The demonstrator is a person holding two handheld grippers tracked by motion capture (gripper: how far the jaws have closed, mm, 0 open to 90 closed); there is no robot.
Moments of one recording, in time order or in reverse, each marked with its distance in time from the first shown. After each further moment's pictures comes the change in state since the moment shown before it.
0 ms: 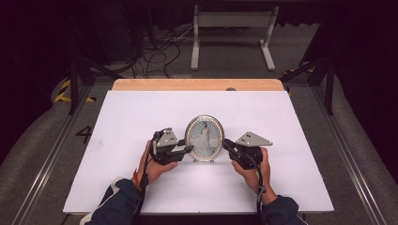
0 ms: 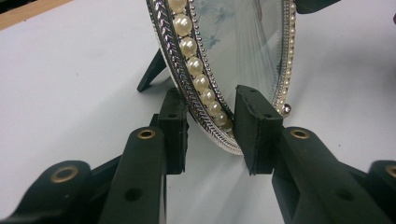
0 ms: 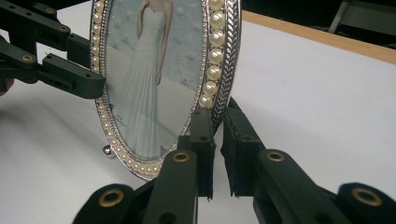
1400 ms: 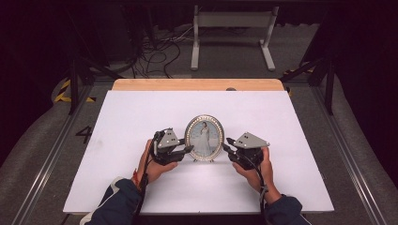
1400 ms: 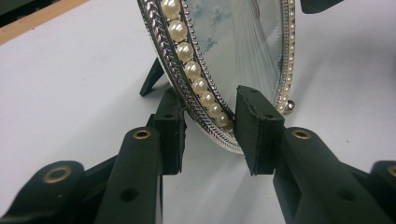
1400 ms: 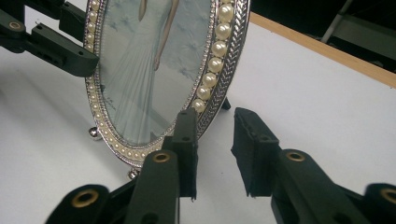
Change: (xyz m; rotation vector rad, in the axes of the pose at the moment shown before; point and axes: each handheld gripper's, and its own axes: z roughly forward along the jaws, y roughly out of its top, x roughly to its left) left arm -0.002 0.003 -0.001 0.015 0.030 0.050; right arm 0.000 0.002 -0.002 0.033 -0.028 -0.129
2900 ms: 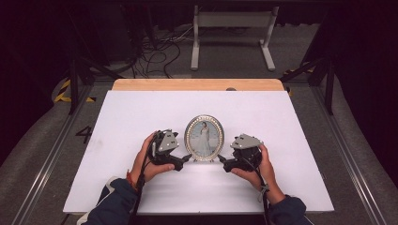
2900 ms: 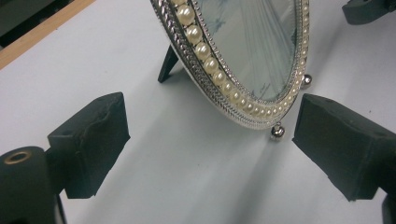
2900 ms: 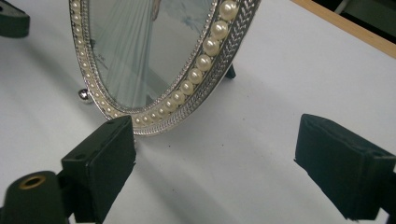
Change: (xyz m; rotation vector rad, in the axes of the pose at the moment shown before) left arm -0.002 0.001 -0.011 0.072 0.075 0.099; right arm 0.001 -0.006 0.008 0.123 0.005 -0.052
